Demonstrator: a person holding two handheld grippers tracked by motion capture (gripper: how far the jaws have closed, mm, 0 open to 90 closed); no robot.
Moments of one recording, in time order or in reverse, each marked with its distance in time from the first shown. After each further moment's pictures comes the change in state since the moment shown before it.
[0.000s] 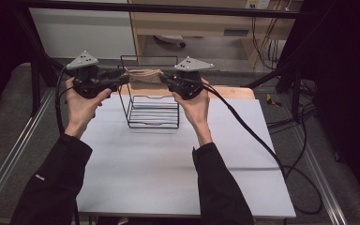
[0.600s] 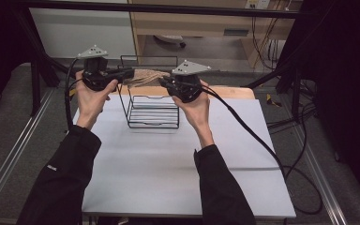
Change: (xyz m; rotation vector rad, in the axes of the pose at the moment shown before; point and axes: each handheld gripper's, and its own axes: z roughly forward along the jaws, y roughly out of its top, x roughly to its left) left arm -0.002 0.006 0.026 0.079 -0.034 -0.031; right arm 0.003 -0.005 0.000 0.040 0.010 -0.050
